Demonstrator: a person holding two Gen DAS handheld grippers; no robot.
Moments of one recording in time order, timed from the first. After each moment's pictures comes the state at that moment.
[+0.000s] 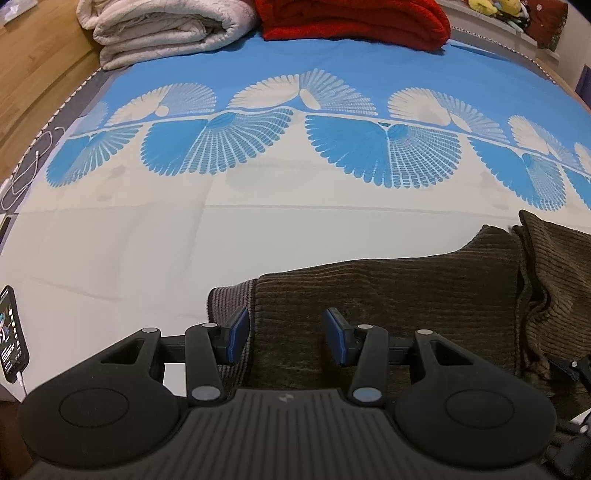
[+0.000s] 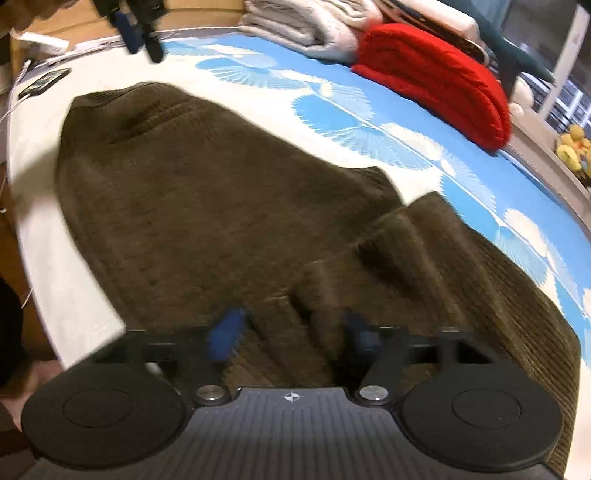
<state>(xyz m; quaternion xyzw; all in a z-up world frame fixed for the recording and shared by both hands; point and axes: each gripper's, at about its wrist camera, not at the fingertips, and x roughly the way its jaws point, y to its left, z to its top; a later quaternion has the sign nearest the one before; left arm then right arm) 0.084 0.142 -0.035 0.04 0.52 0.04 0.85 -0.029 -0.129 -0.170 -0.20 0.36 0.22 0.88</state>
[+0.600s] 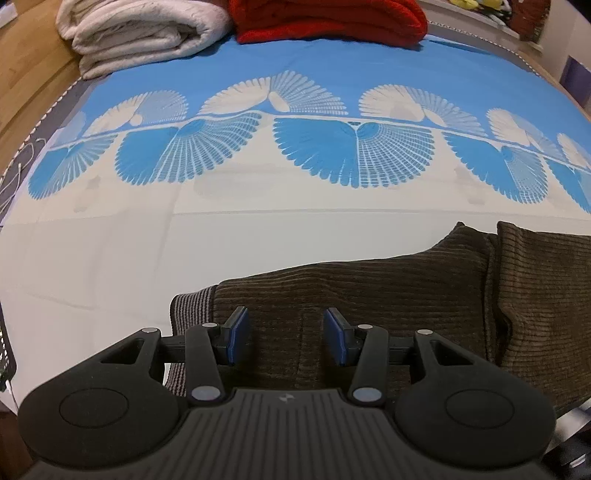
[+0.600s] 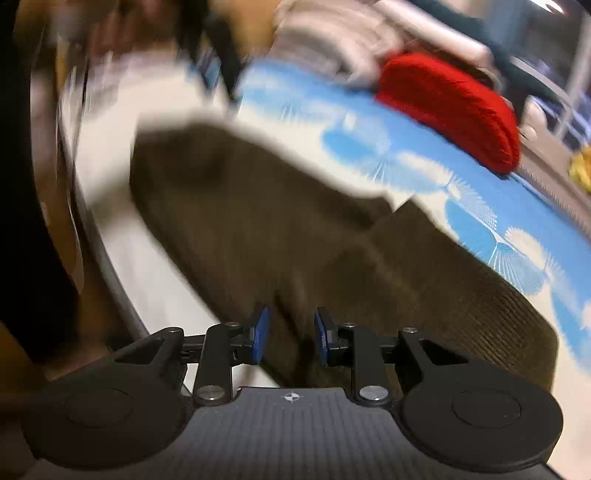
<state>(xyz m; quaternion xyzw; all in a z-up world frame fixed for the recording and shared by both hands) 0.087 0.116 -0.038 0.05 0.52 0.02 0.85 -0.098 -0.165 -0.112 -0.16 0.32 0.28 0.89</state>
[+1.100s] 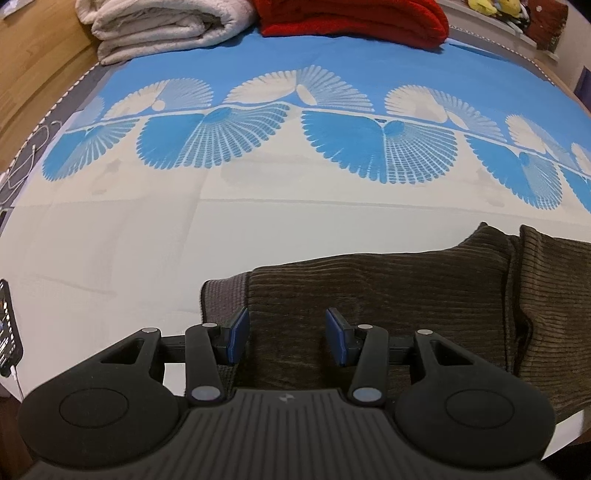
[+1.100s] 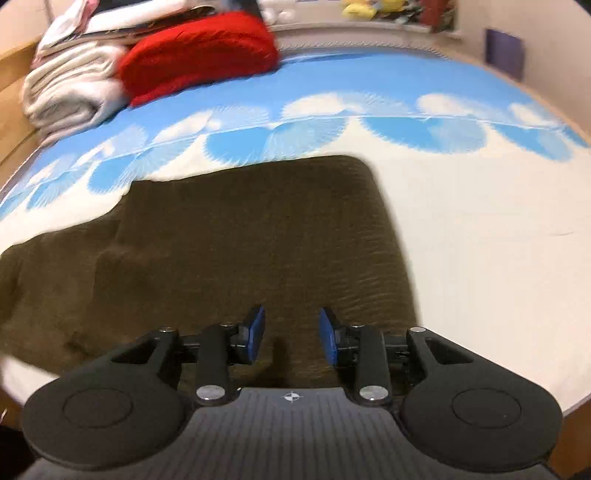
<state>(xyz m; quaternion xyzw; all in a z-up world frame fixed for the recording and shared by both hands) 0.081 0.148 -0.040 0.03 0.53 0.04 0.85 -0.073 -0.318 -0.128 0.10 0.41 -0.02 0.91</state>
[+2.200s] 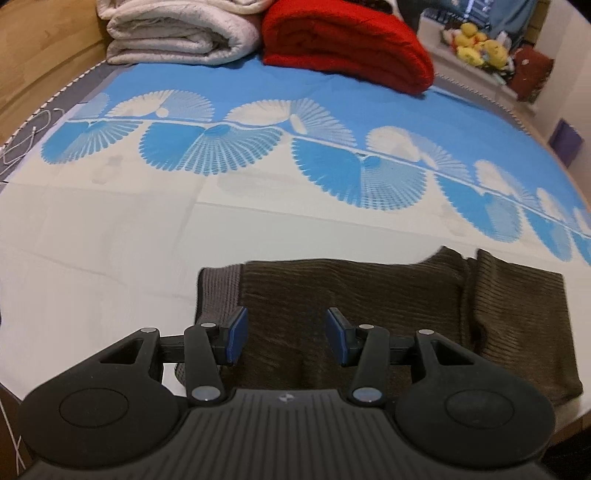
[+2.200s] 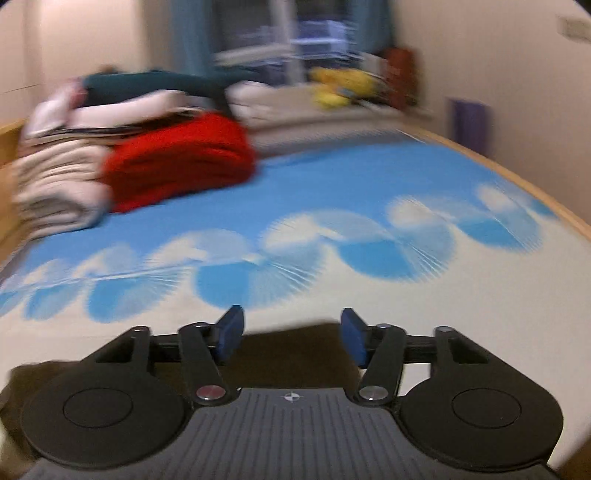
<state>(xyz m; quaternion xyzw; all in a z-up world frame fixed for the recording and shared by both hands) 0.025 0.168 -0.015 -0.04 0.48 0.00 0.88 -0.053 -0.341 -0.009 0.10 0.28 -0.03 0.95</state>
